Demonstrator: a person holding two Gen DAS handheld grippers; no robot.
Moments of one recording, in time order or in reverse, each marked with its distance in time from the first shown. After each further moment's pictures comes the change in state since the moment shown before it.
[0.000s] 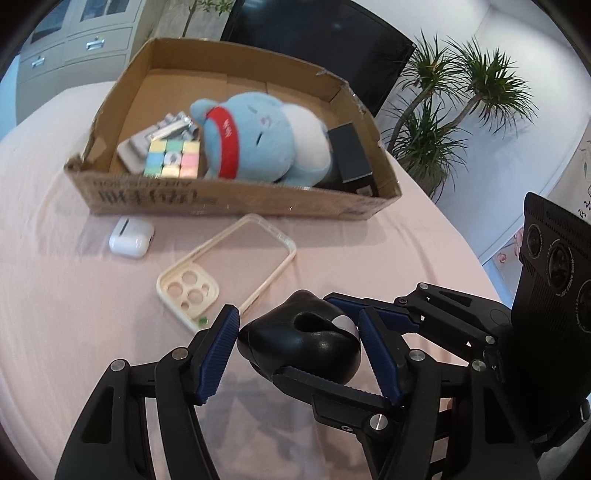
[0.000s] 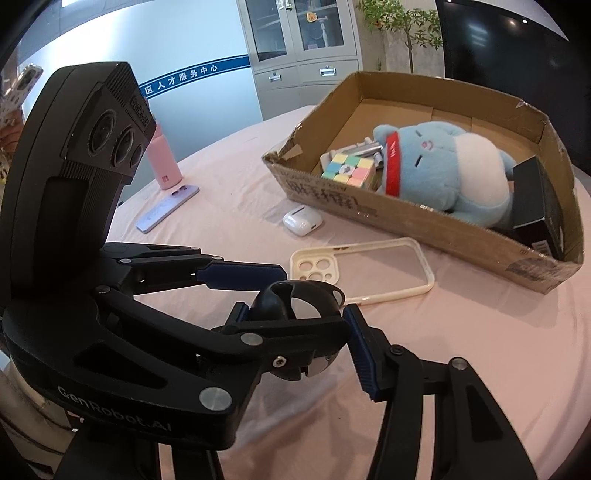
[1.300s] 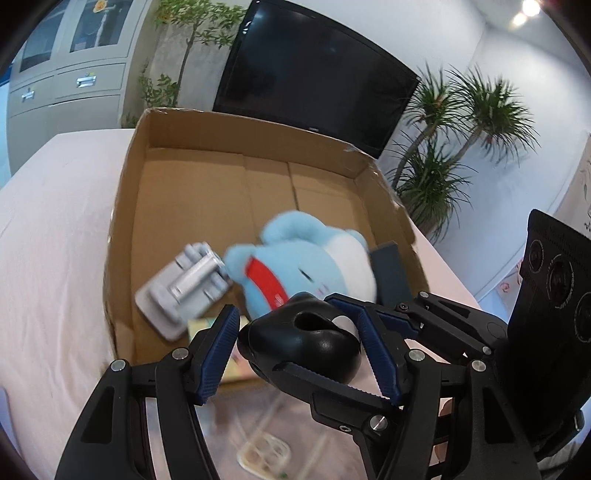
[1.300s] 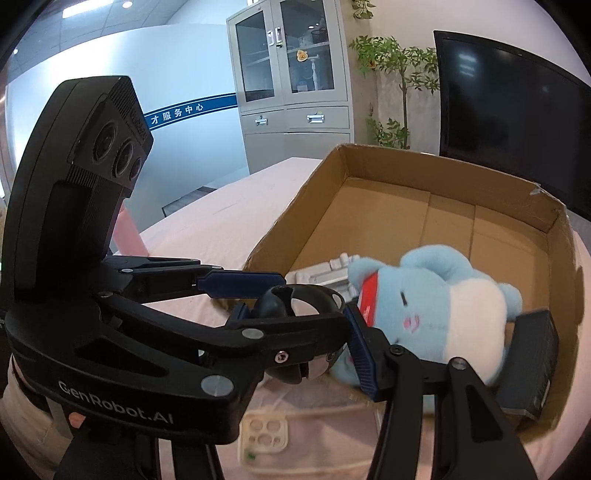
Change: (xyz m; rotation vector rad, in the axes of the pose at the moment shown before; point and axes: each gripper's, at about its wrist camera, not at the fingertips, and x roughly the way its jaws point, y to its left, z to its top) left arm 0.006 0.068 0.165 0.012 -0.100 -0.001; right arm 0.048 -0.034 0.145 -0.026 -0.137 -0.040
